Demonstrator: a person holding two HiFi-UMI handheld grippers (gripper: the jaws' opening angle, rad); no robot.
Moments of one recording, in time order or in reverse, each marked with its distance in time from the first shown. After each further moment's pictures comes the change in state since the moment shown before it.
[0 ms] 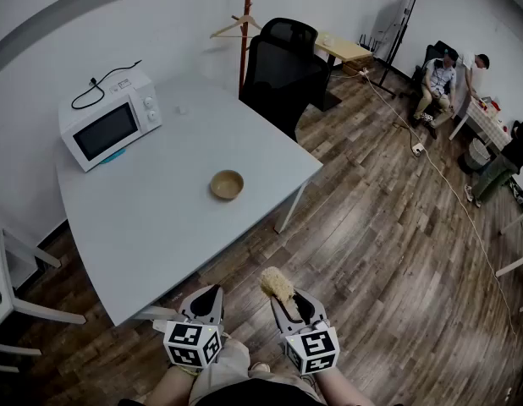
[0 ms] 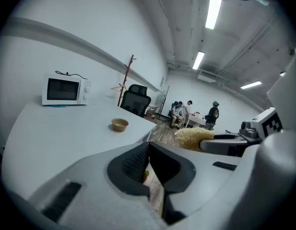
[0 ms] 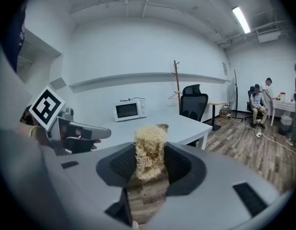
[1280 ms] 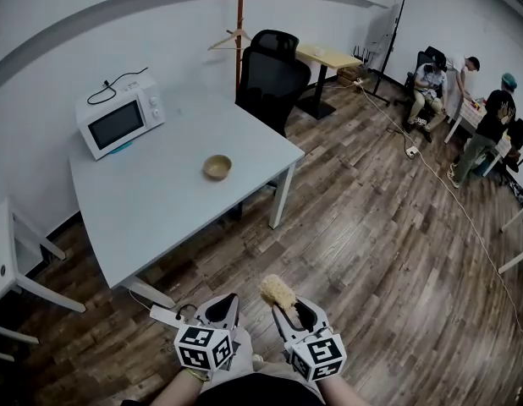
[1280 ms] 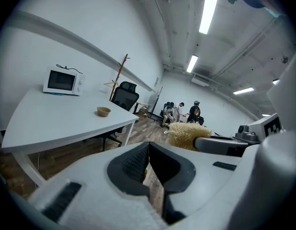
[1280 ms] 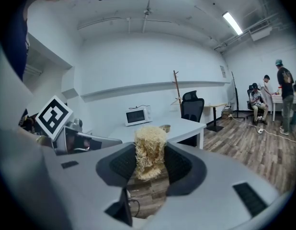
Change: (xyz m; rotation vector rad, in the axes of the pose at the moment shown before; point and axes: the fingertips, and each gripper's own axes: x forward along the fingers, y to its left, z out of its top) left arm -0.078 -0.141 -0.078 -0.053 0.003 -0.069; right arm -0.158 0.015 -0.048 0.038 -0.097 0.069
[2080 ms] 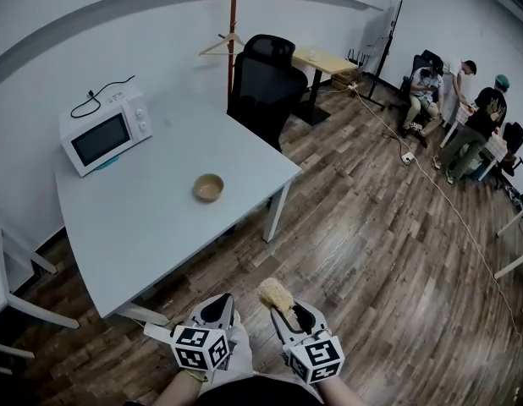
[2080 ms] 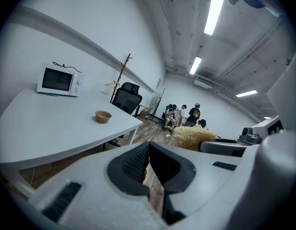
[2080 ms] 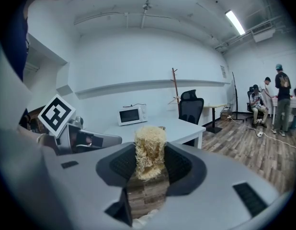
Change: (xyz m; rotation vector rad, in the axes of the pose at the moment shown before) left arm 0.072 0.050 0.046 -0.017 -0.021 0.006; right arm 0.074 -0.043 0.023 -0.020 0.022 -0.026
